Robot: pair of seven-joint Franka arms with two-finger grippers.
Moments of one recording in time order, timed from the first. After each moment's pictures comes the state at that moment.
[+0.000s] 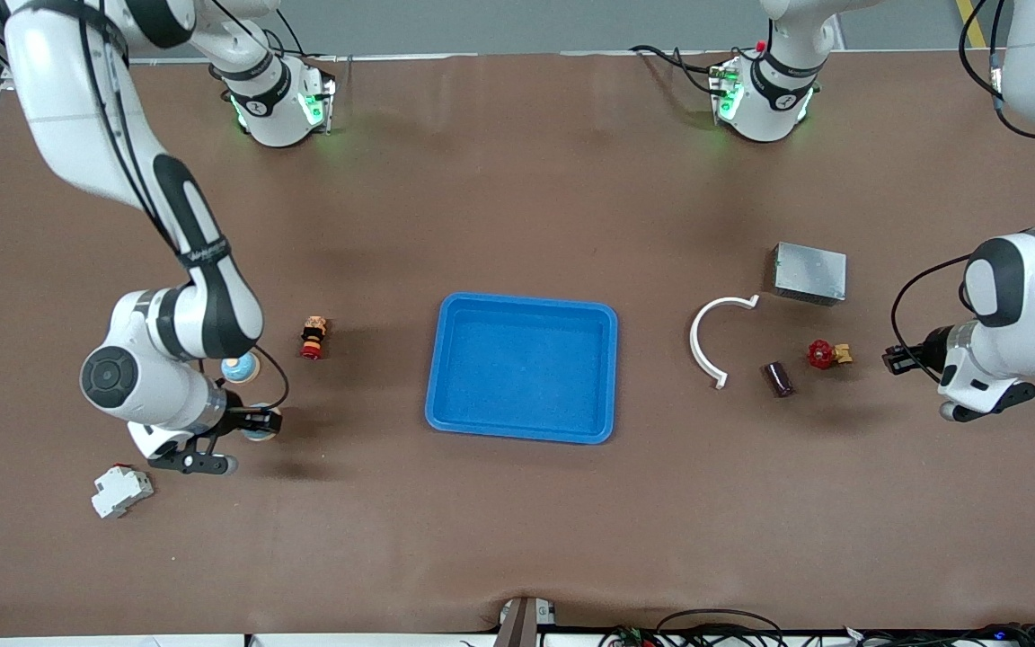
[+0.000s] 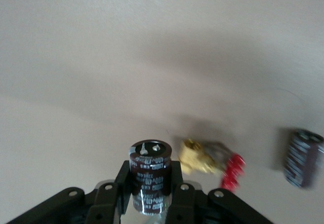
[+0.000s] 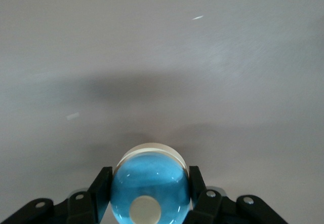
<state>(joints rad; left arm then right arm) 0.22 0.47 -0.08 -1.78 0.09 2.02 -0.23 0.13 0.63 -0.01 -1.61 0.06 2.23 0.22</state>
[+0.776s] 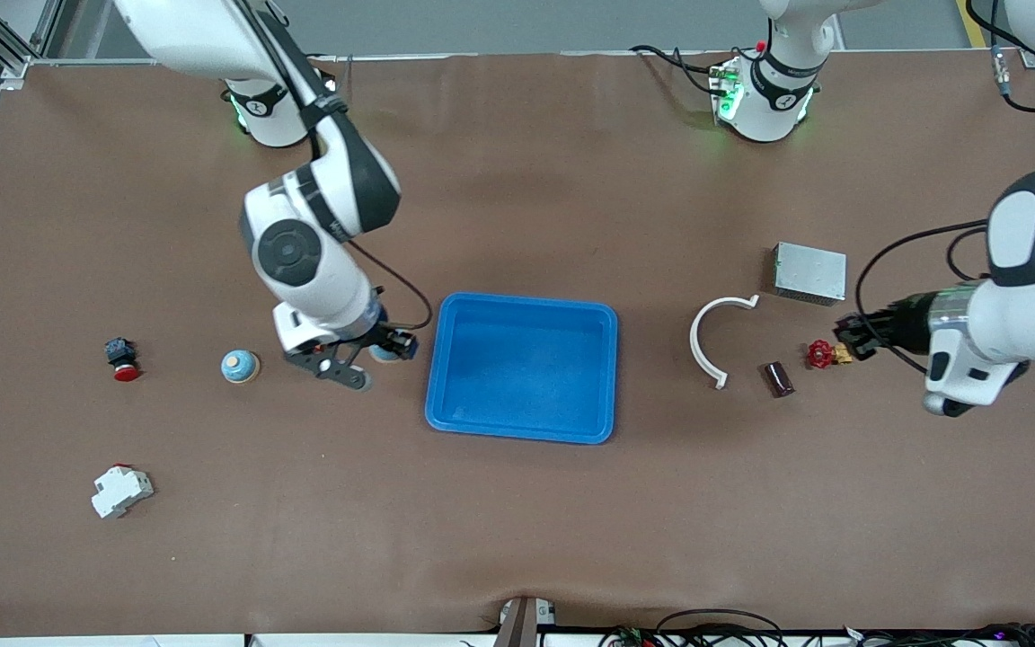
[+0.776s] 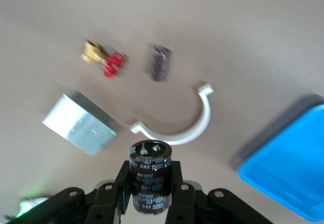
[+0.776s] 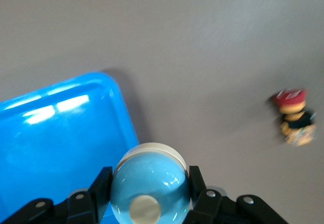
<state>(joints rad) 0.22 0.40 -0.38 -1.47 -0.05 1.58 -0.70 0.52 0.43 0.00 -1.73 0.06 2.17 0.90</state>
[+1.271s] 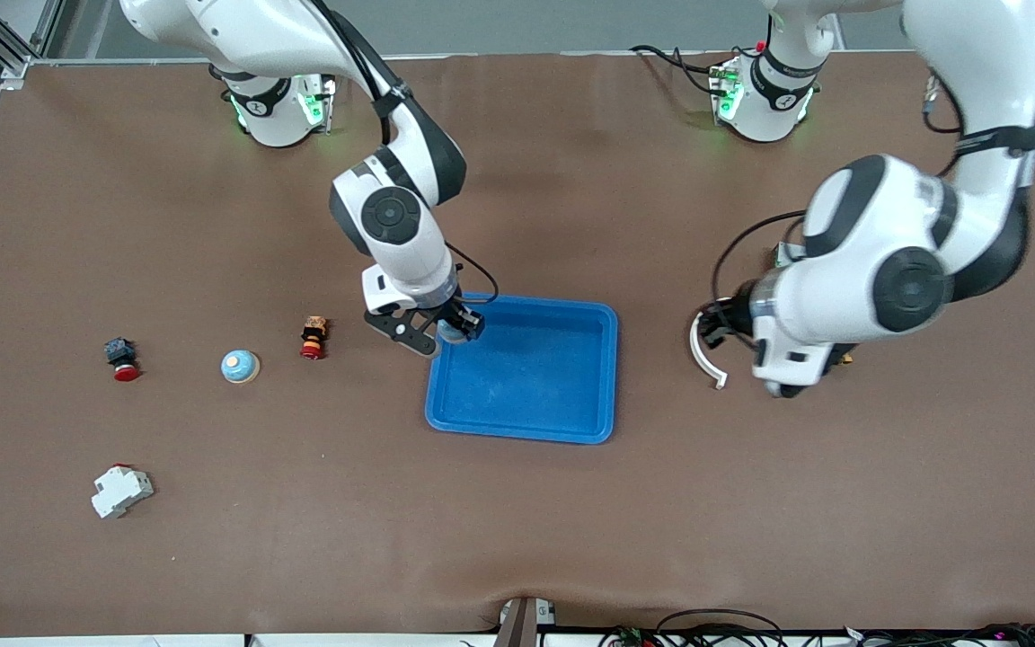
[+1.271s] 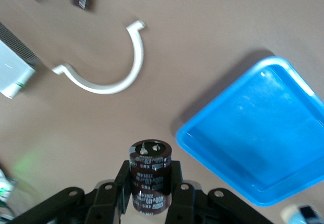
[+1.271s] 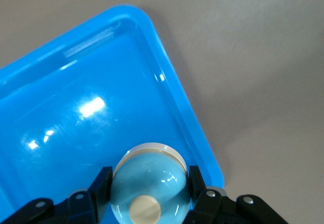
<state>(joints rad) 0.01 0.47 -0.47 -1.46 -0.05 1.69 -1.08 0.66 0.50 -0.01 -1.79 0.06 2.36 1.16</state>
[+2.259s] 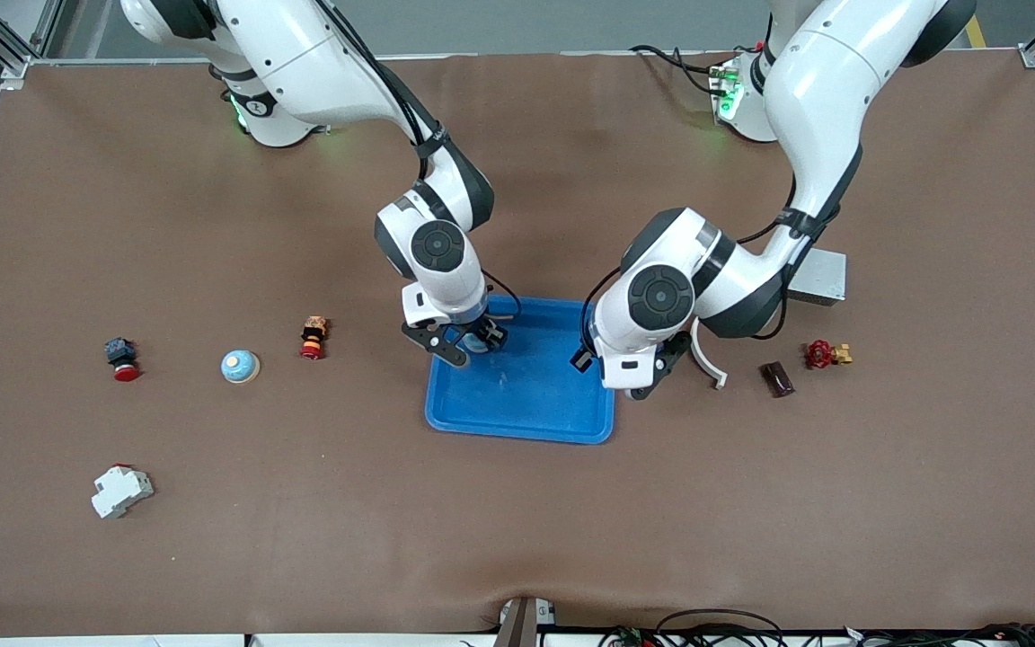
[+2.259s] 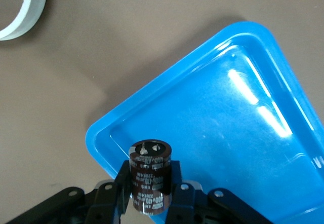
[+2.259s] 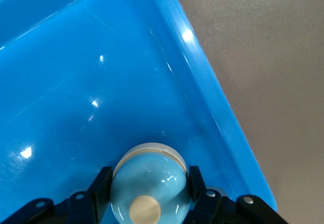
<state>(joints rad) -0.22 0.72 -0.47 -1.45 0.12 2.02 -1.50 0.71 0.68 -0.02 -1.72 0.06 2.45 1.23</state>
